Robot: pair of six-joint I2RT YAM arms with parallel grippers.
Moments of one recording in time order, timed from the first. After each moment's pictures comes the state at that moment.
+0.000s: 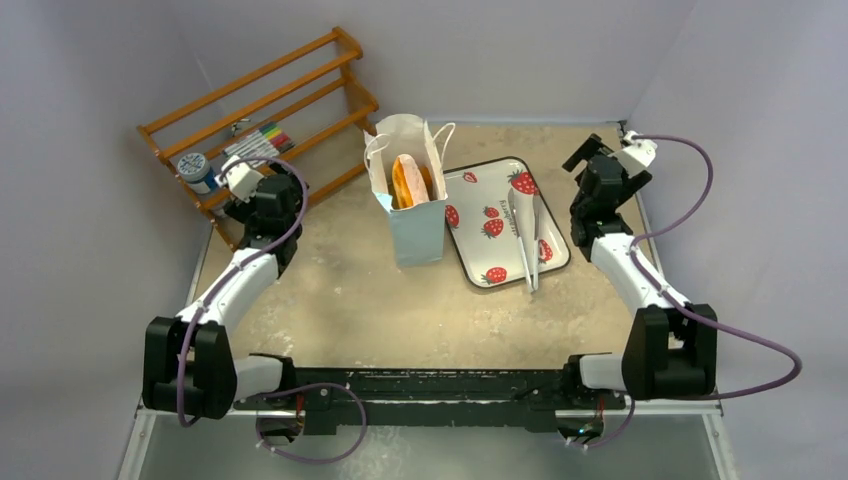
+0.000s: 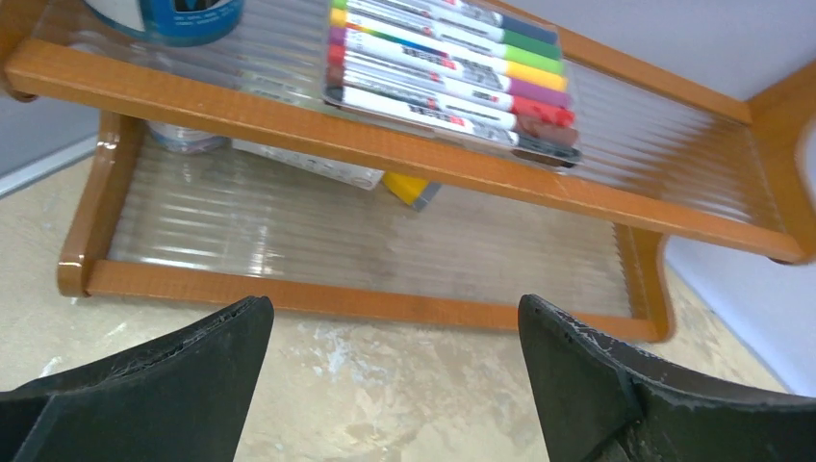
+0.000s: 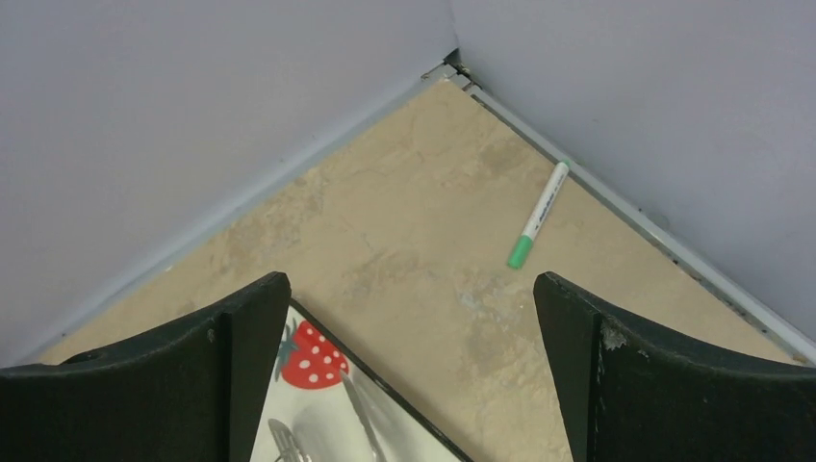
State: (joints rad) left arm -0.13 1.26 0.74 0.18 -0.71 -0.66; right arm 0.04 1.33 0.87 0.31 0.59 0.38
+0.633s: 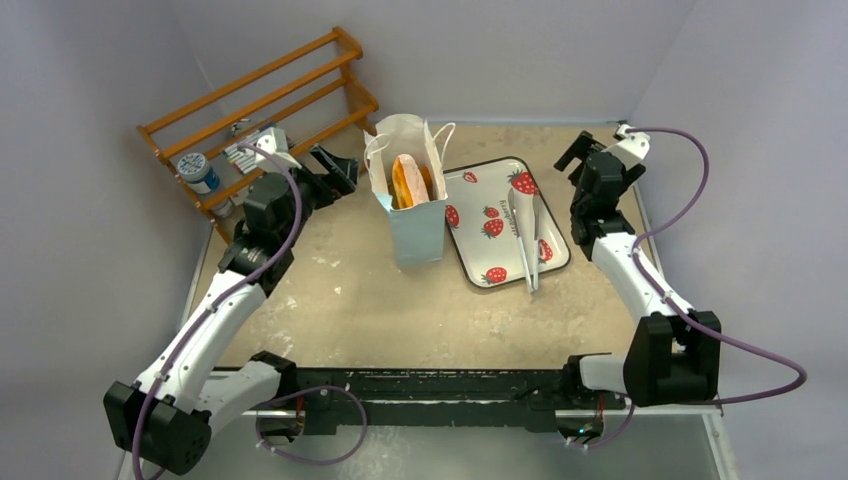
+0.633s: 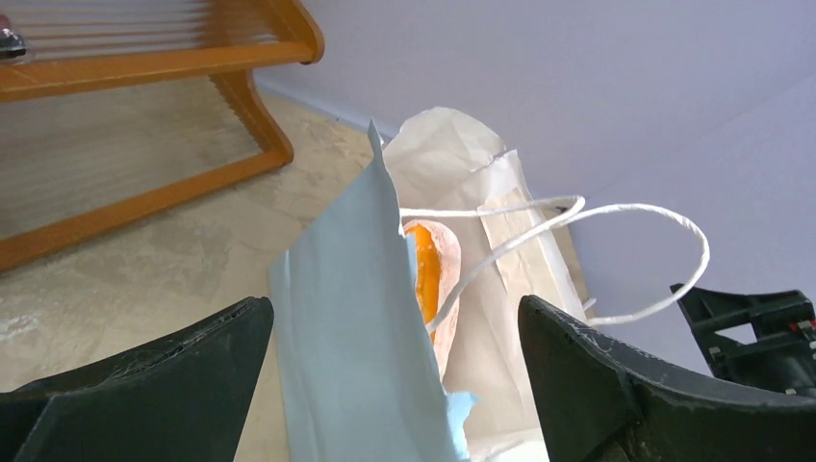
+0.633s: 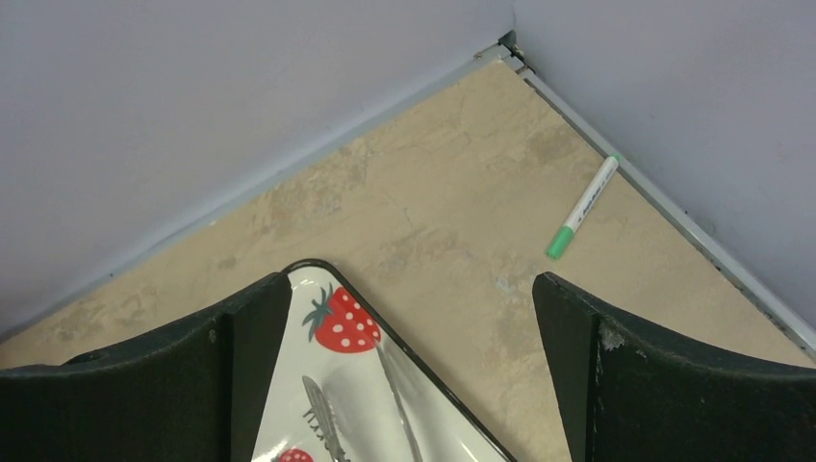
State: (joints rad) left arm -0.35 1.01 0.92 0.00 -0.15 -0.67; right arm 0.07 1.30 0.90 0.23 0.51 0.36
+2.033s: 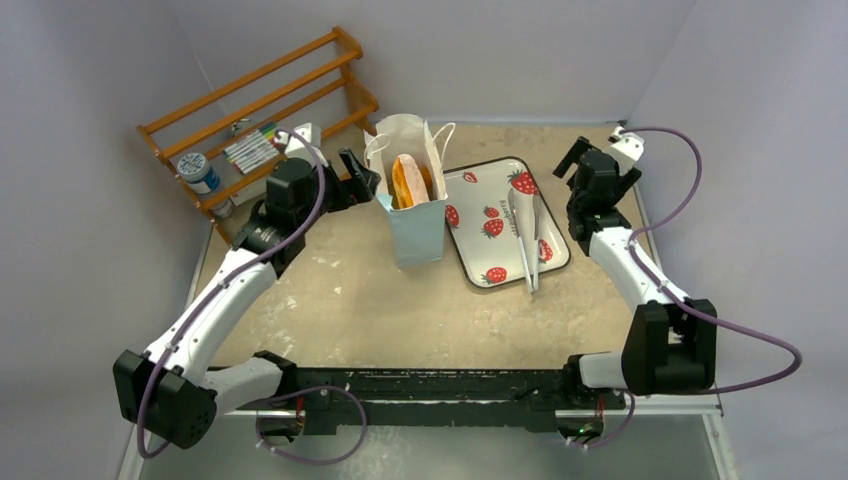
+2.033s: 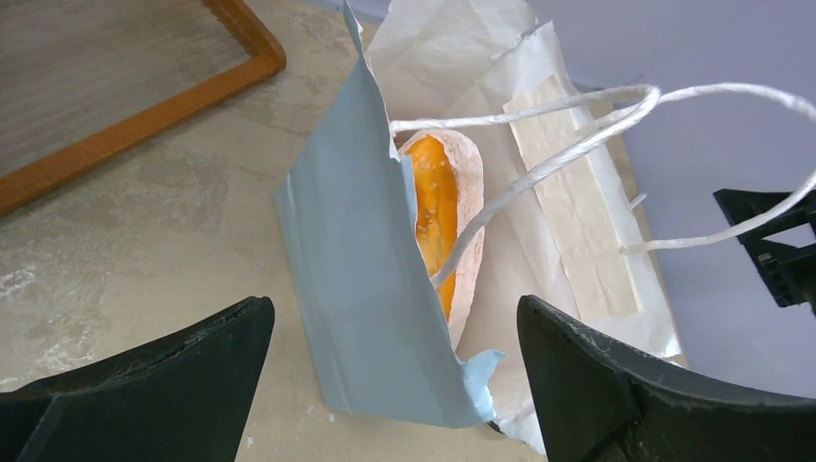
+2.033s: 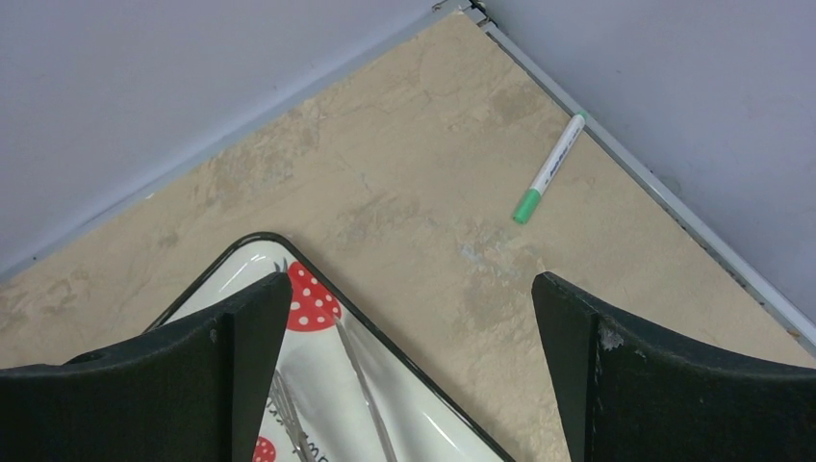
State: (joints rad) left arm -0.38 1.10 1.02 -0.20 -0.04 -0.58; right arm 0.07 1.35 0.91 0.13 0.56 0.37
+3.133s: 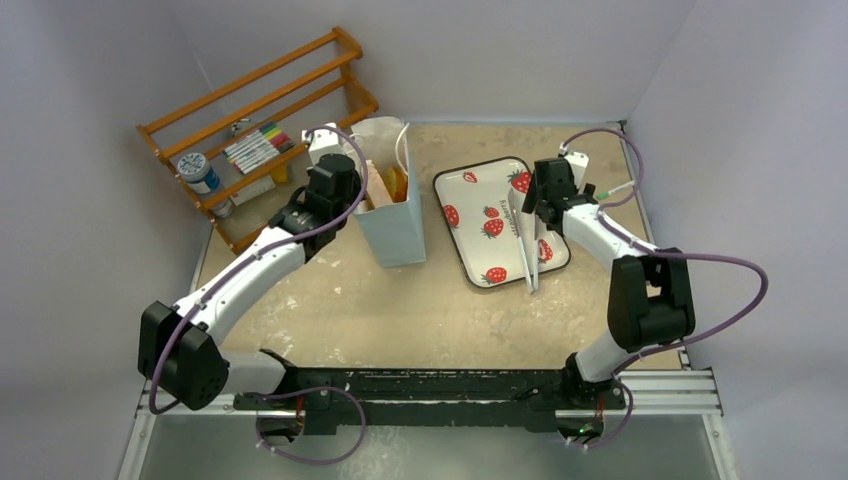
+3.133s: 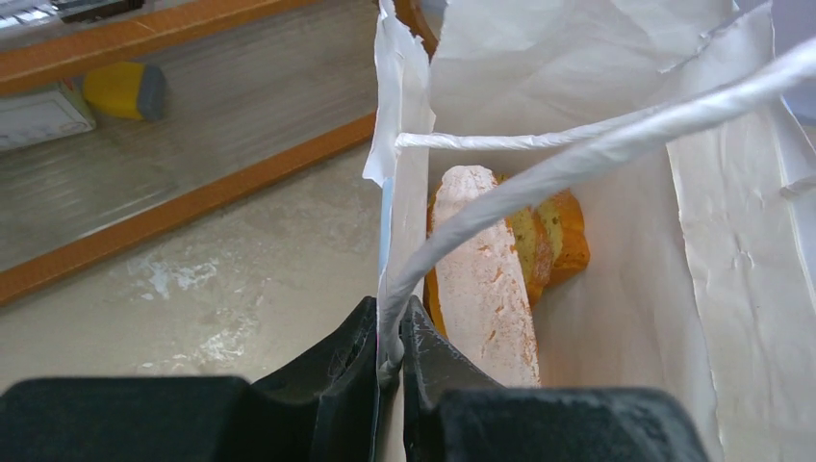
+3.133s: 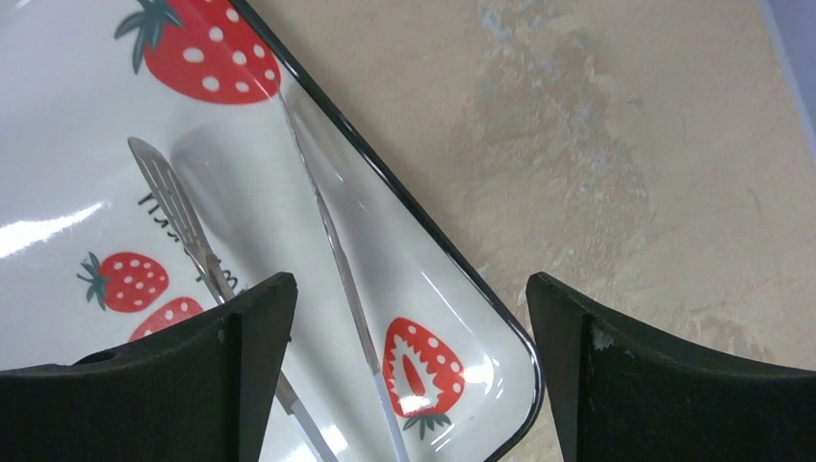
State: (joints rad) left arm -0.51 1.32 1.09 -0.22 -0.52 -0.48; right arm 0.19 1.58 1.04 -0.28 0.54 0.39
